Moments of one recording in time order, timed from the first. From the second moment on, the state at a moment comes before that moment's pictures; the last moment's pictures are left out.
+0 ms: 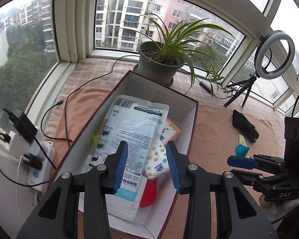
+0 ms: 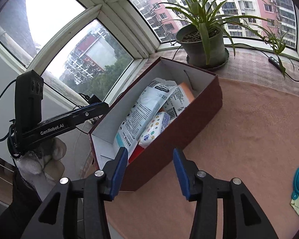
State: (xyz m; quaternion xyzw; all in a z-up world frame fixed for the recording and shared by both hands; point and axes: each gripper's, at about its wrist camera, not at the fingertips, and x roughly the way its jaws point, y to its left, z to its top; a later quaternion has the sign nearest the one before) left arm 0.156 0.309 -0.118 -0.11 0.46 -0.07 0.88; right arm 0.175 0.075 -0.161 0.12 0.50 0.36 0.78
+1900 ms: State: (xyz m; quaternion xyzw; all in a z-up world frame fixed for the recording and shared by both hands) left arm 0.175 -0.080 -0.246 0.01 0.48 -0.17 0.86; right arm 0.157 -0.247 -0.266 0.05 0.50 0.16 0.85
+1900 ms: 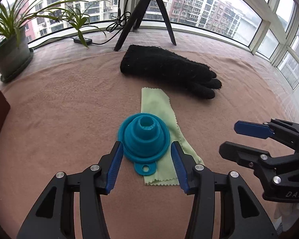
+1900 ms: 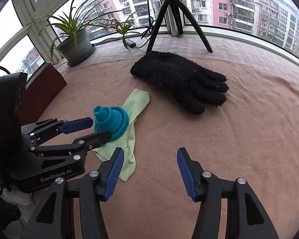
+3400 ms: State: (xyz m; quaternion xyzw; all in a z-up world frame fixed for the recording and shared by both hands) left arm 0.216 -0.020 -0.258 -0.01 0.47 -0.13 0.87; right arm 0.189 -0.169 -0.292 -0.03 0.50 0.21 0.84
